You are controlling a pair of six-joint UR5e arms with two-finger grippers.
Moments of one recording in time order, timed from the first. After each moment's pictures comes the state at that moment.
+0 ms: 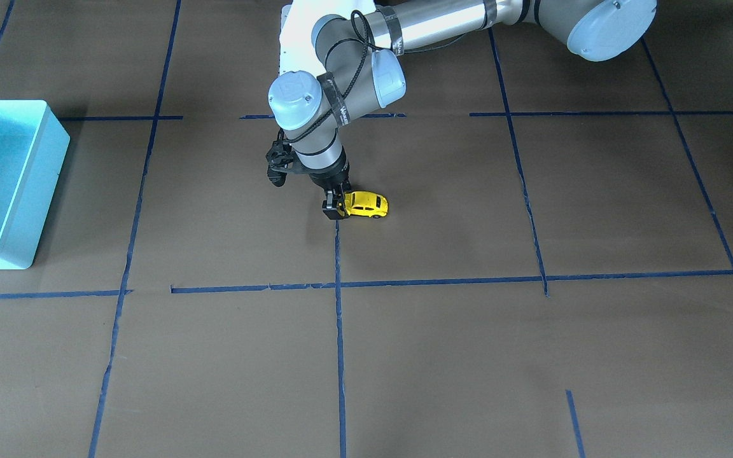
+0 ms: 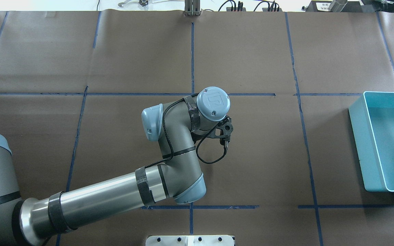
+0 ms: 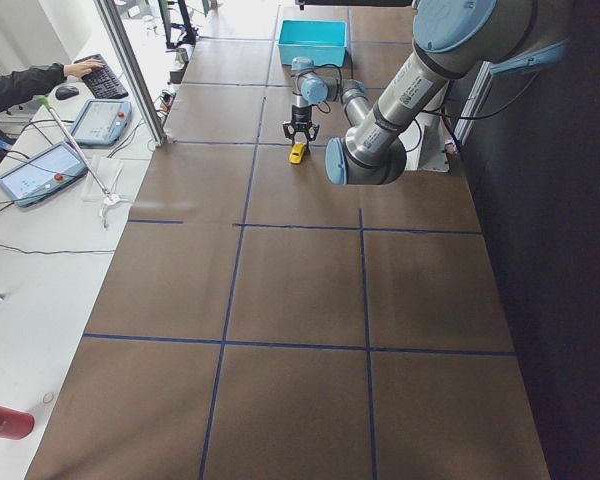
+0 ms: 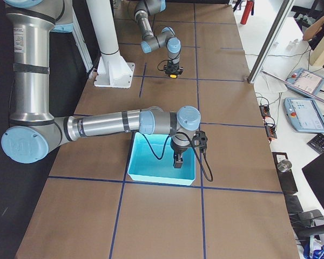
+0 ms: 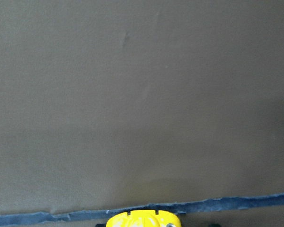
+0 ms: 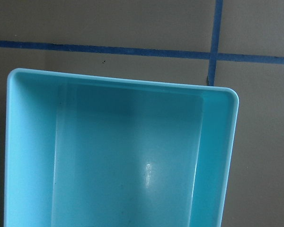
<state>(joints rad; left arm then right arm) -0.43 -2.59 -1.24 -1.44 -1.77 0.46 1.45 -1.64 1.81 -1.74 2.39 0.02</state>
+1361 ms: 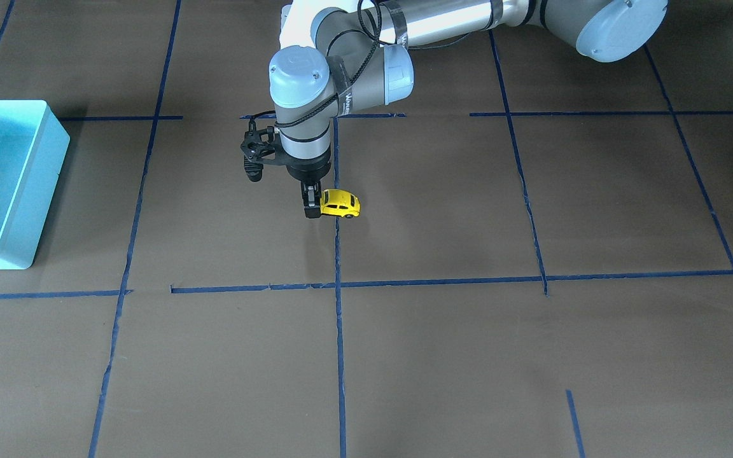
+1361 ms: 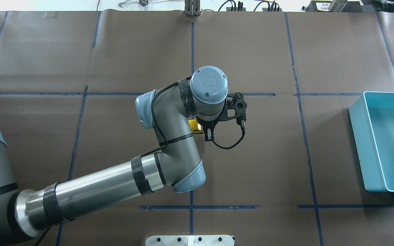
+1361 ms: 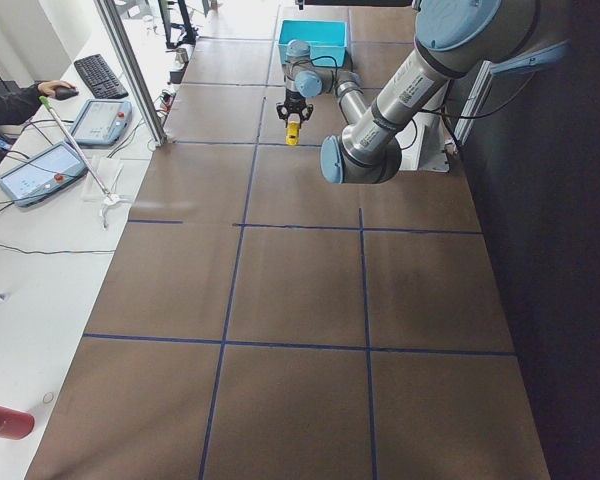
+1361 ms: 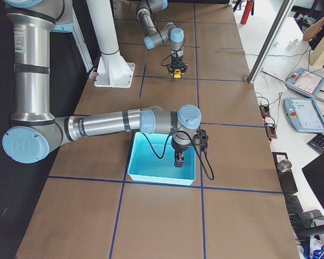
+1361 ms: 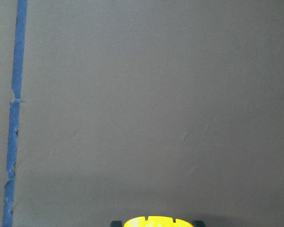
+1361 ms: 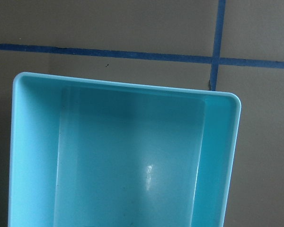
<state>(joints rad) -0.47 -2.59 -1.28 -1.66 -1.87 0.26 1.45 -1.63 1.81 -1.74 2.39 0.02</state>
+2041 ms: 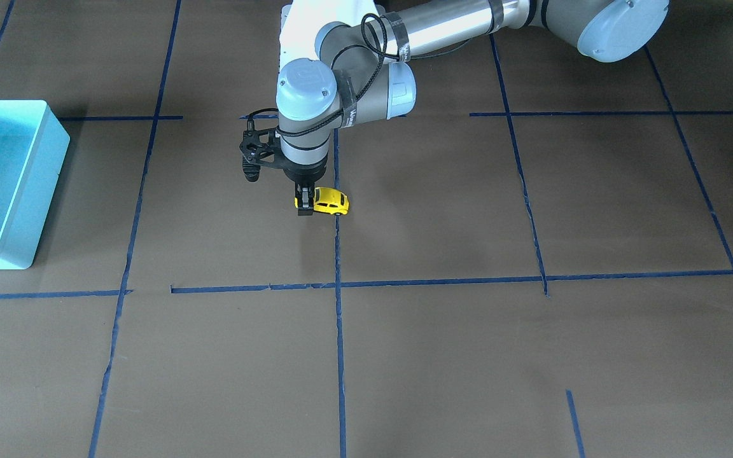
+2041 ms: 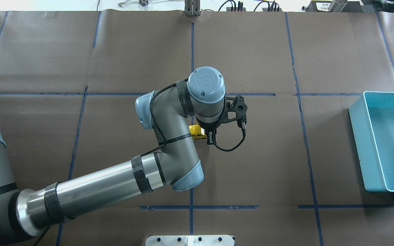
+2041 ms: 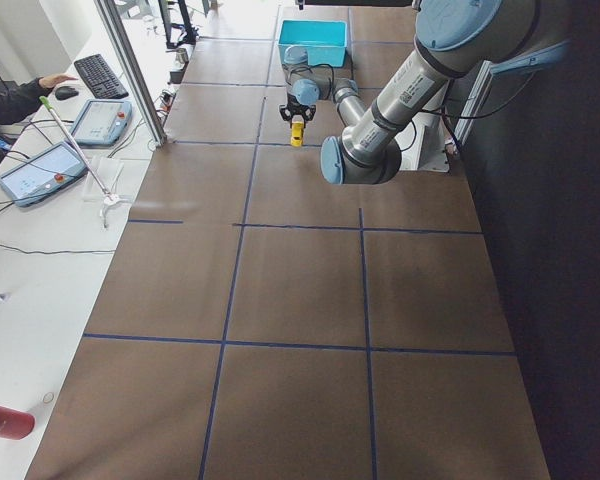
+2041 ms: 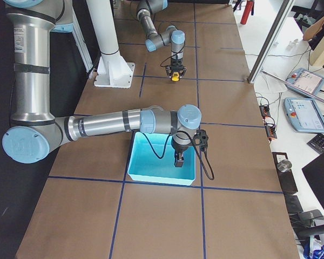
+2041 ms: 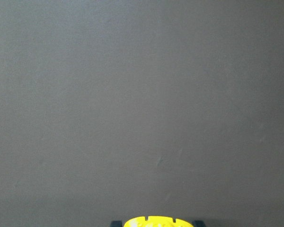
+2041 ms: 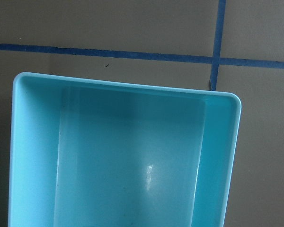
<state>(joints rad) -0.47 -2.59 -1.23 -1.75 -1.92 0.25 1.45 -1.63 1.81 -1.74 2.39 0.02</state>
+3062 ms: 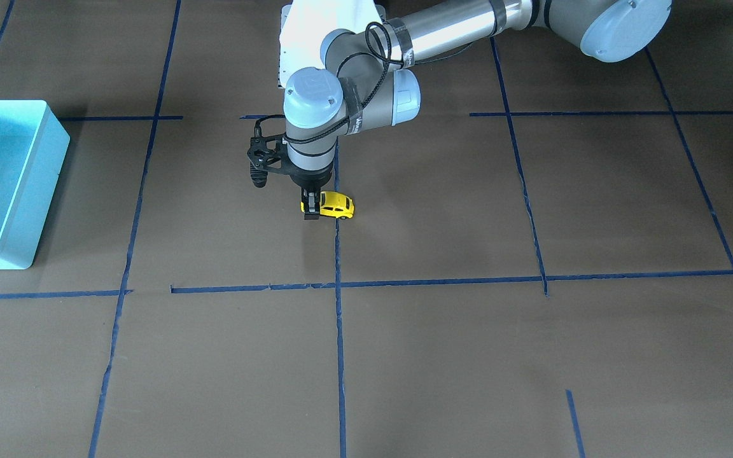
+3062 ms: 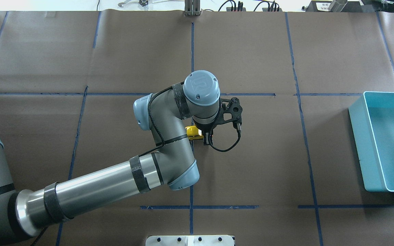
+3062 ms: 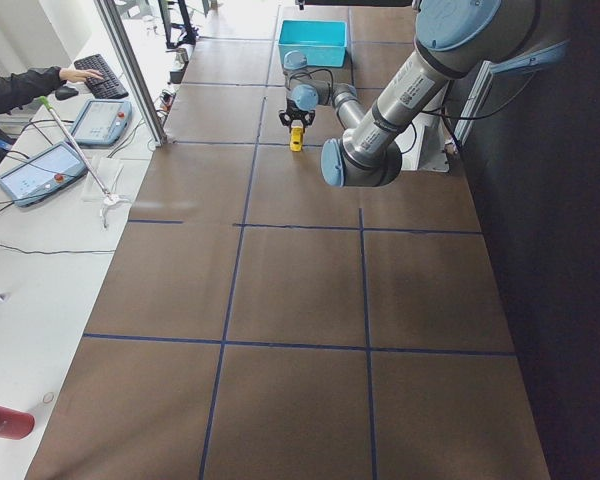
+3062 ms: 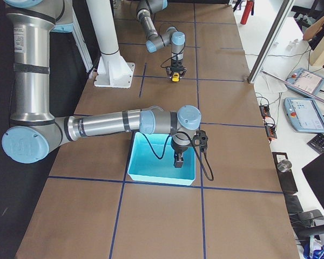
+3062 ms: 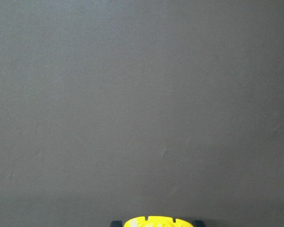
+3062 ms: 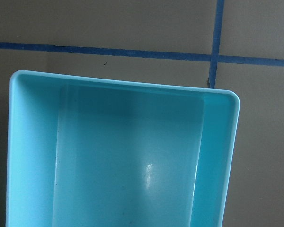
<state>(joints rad) -0.47 -2.57 -1.22 -1.77 -1.92 0.25 1.45 -1.63 1.81 -1.74 2.39 0.02</state>
